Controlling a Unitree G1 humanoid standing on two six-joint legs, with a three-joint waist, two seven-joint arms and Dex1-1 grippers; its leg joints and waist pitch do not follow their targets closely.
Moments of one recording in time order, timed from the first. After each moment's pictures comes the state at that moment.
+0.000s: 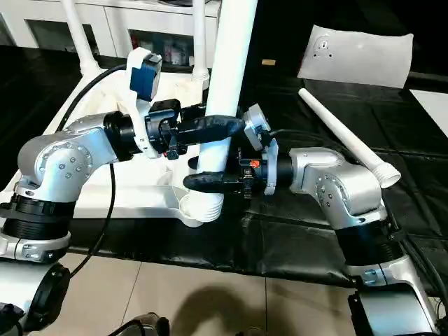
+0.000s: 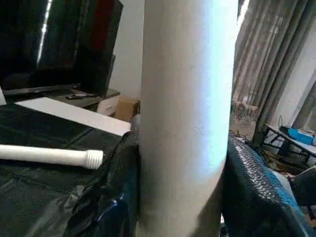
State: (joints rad) left arm -0.78 0.27 -0.05 0.06 -0.74 0.78 -1.00; right arm -0.63 -0.45 0.16 0.07 0.63 0.74 1.21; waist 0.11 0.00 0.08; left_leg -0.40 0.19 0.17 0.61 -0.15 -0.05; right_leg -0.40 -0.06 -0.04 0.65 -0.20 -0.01
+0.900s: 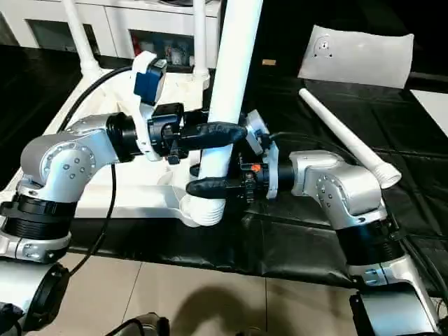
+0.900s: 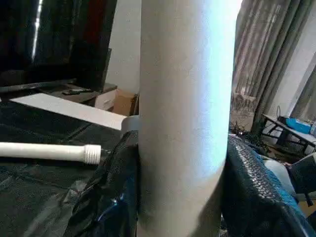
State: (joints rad) left arm -0.79 0.27 -0.08 0.06 -0.70 0.76 -1.03; right arm -0.63 -0.47 0.18 0.08 0.61 0.75 1.25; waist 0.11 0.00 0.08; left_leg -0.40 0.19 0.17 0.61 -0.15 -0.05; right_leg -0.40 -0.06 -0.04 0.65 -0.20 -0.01
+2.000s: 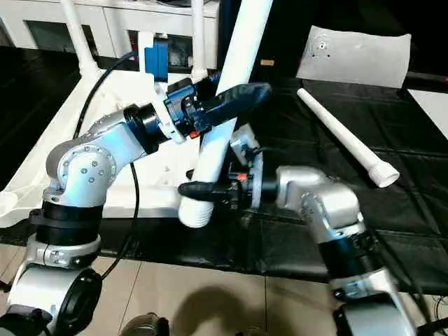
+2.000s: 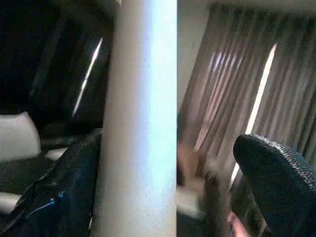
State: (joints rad) left arm -0.76 0.02 0.07 -0.03 -0.79 0.69 -0.71; right arm -0.55 -0.32 0.17 0.11 0.56 0.67 1.08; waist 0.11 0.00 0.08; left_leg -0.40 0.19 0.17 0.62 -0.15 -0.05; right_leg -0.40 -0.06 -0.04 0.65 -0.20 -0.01
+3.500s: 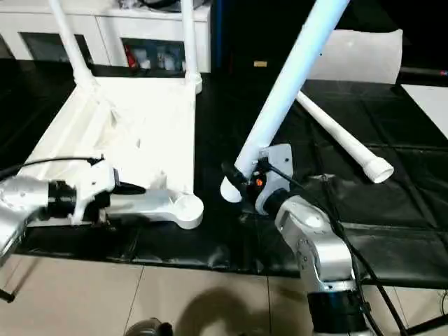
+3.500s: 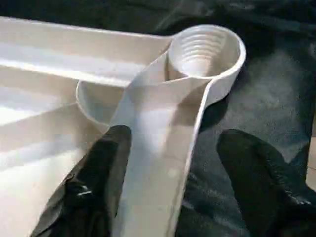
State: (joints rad) left arm -0.46 0.71 -0.26 0.34 -0.18 0.15 -1.18; right arm -0.23 -0.17 0.03 -0.08 0.35 0.48 0.47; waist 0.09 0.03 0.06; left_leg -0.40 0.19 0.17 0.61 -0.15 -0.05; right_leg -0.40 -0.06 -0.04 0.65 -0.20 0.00
